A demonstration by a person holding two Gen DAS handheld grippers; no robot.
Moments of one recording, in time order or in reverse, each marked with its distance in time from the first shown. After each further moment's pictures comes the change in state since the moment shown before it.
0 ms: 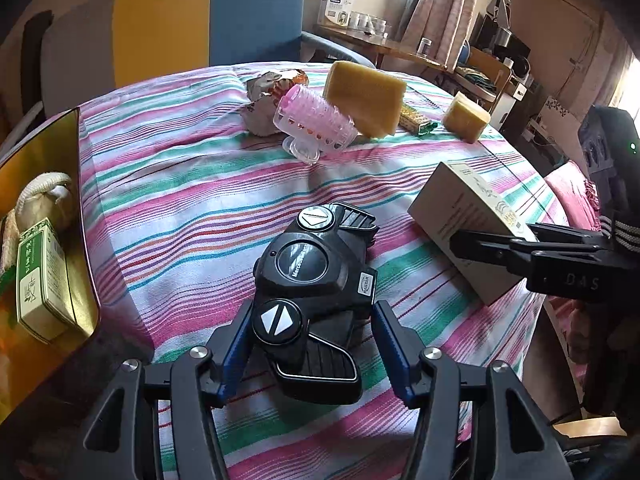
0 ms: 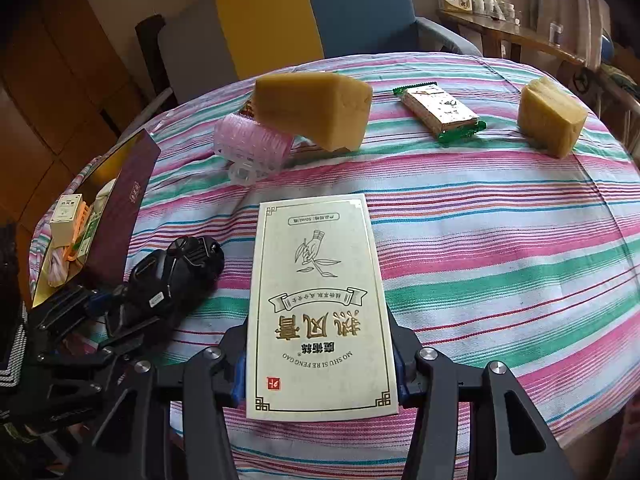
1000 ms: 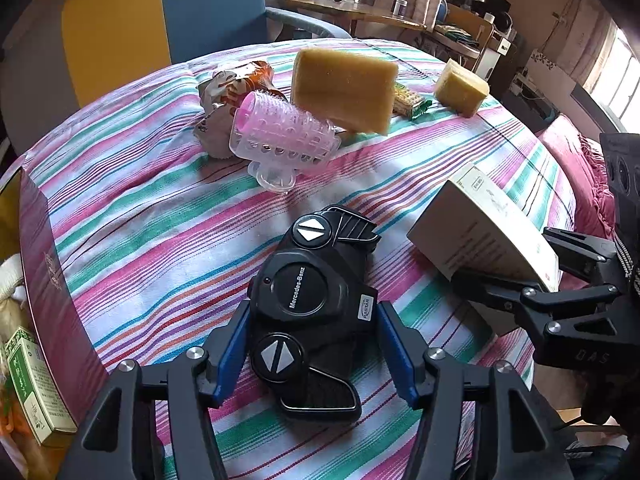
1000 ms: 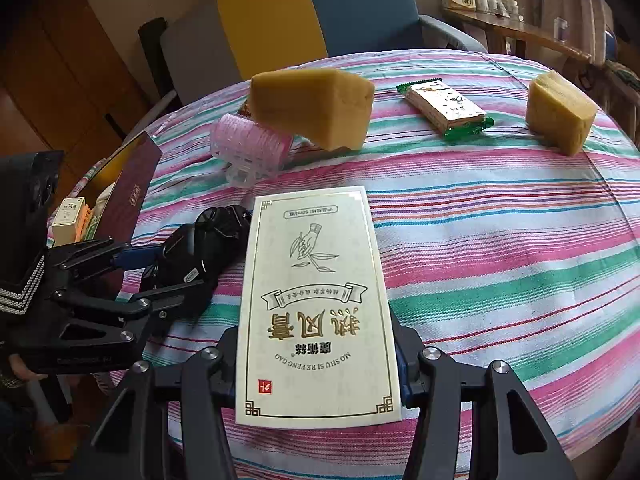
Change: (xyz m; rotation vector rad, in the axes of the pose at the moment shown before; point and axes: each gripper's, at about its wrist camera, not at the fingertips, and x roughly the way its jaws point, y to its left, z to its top) left arm 0.029 -0.010 0.042 0.120 0.108 -0.019; right arm 0.010 -0.003 0.002 0.001 -0.008 0.020
